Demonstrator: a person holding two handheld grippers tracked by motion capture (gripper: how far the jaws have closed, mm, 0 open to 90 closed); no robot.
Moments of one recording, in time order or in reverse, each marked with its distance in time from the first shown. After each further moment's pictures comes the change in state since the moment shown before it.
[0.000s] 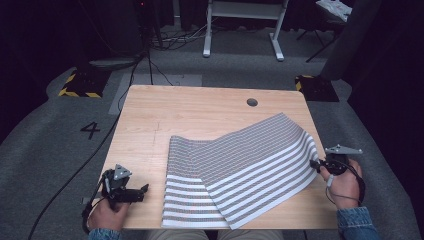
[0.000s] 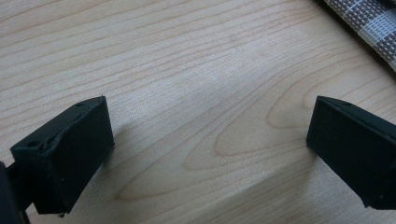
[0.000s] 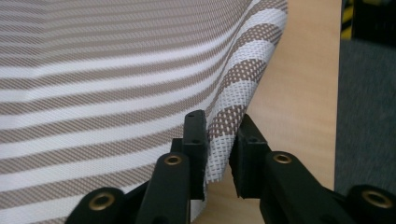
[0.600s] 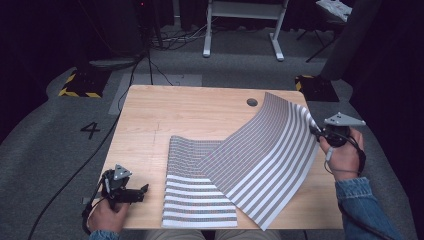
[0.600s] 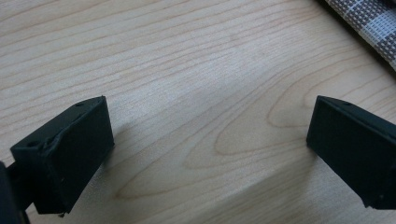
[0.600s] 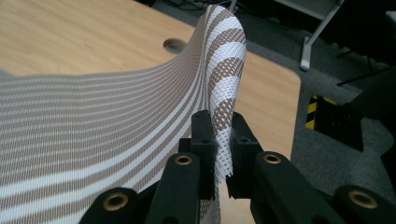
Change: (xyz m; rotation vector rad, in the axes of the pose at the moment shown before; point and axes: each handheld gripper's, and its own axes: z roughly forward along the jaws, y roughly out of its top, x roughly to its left) left arm 0.000 -0.001 -0.001 0.000 0.010 -0.003; right arm 0.002 0.095 -0.017 -0.211 -0.057 -0.191
